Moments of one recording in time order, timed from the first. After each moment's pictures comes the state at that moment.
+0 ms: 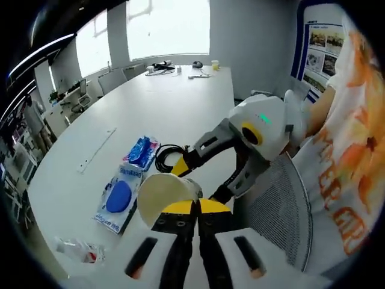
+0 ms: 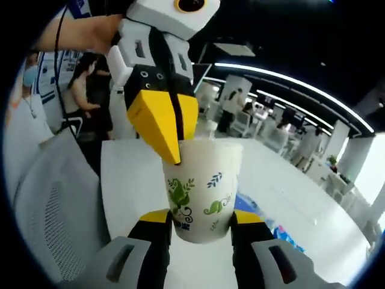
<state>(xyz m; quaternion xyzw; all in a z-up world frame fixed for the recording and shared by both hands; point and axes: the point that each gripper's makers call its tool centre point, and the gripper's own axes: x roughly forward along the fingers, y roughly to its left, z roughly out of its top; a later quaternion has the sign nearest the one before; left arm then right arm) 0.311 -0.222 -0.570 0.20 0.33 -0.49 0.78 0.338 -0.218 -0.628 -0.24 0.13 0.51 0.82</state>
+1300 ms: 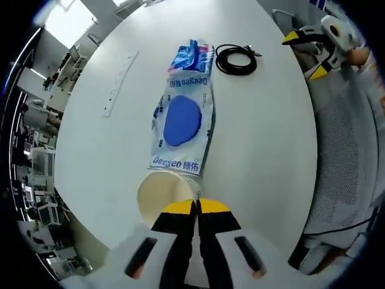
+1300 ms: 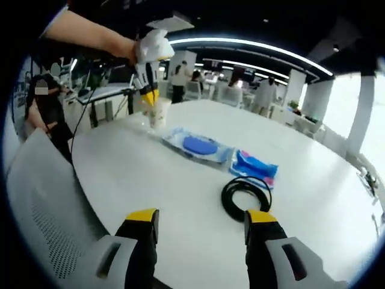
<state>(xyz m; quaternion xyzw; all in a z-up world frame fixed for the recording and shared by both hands) 0.450 -0.073 -0.664 0.39 0.49 -0.38 0.68 0.350 -0.349 -0.689 -0.15 0.24 0.33 0.90</state>
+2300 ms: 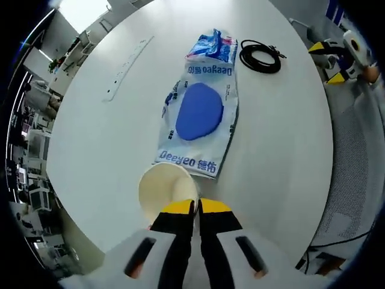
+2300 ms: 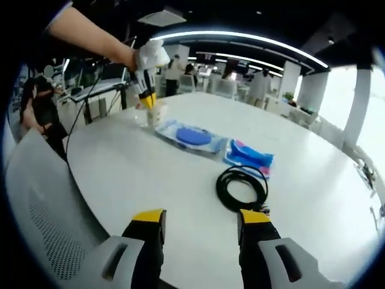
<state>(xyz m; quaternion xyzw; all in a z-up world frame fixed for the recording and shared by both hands) 0.471 -0.060 -0.696 0.36 0.50 -0.35 0.70 0.350 -0.357 -0.699 -0.16 0.26 0.31 0.90</state>
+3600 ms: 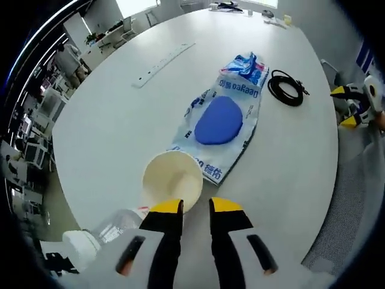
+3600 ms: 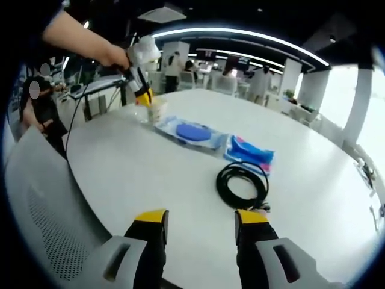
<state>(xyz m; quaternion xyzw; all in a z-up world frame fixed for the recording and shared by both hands) 0.468 -0.053 -0.689 0.25 0.48 -0.27 0.79 0.349 -0.359 -0.703 -0.16 0.27 0.31 0.90</state>
